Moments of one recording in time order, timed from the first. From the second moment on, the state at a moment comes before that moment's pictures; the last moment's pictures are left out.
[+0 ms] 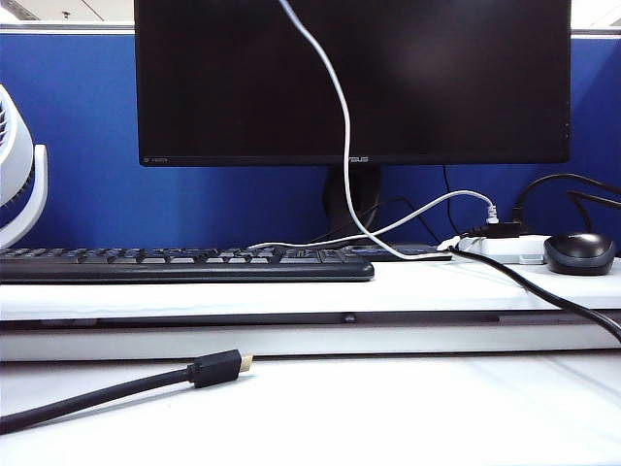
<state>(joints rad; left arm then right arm) -0.25 1.56 2.00 -0.46 1.16 -0.58 0.84 1.10 1.38 -0.24 0.21 -0.25</state>
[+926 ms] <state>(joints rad) -0.25 1.54 2.00 -0.86 0.97 -0.27 0.81 1.10 1.14 0.03 0.23 -0.21</state>
